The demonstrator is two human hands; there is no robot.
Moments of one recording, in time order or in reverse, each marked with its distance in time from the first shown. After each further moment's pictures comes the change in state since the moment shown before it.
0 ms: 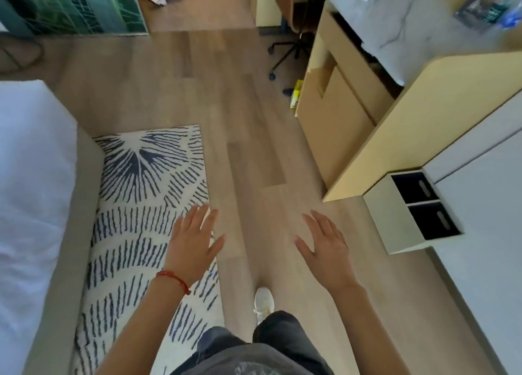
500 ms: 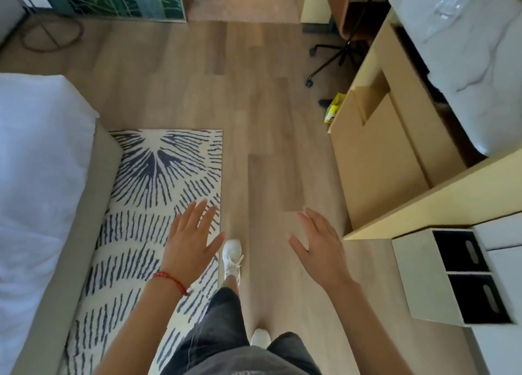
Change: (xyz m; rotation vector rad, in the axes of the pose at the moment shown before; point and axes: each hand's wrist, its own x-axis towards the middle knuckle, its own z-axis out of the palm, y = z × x) left_hand 0.187 -0.030 -0.034 -0.068 0.081 -0.182; right_hand 0.245 -0.018 0.003 0.035 -0.144 -0.184
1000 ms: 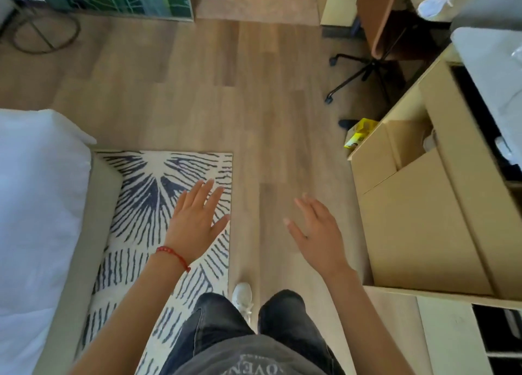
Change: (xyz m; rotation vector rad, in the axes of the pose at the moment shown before) left_hand 0.305 -0.081 -0.084 0.052 -0.051 0.062; right_hand 0.317 -0.063 -0.017 0.035 -0.018 -0.014
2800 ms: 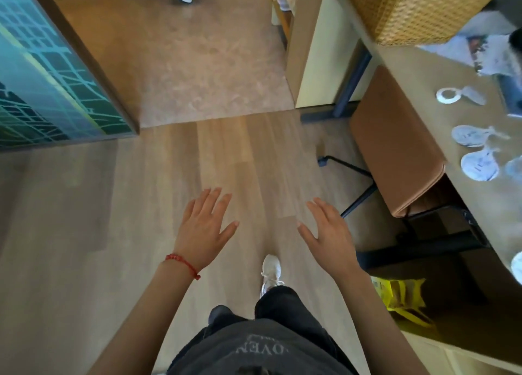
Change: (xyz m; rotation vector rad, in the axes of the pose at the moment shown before) left_hand 1.002 -0.056 -0.189 0.028 -0.002 0.166; right_hand 0.957 0.094 -0.201 0.015 0.133 0.181
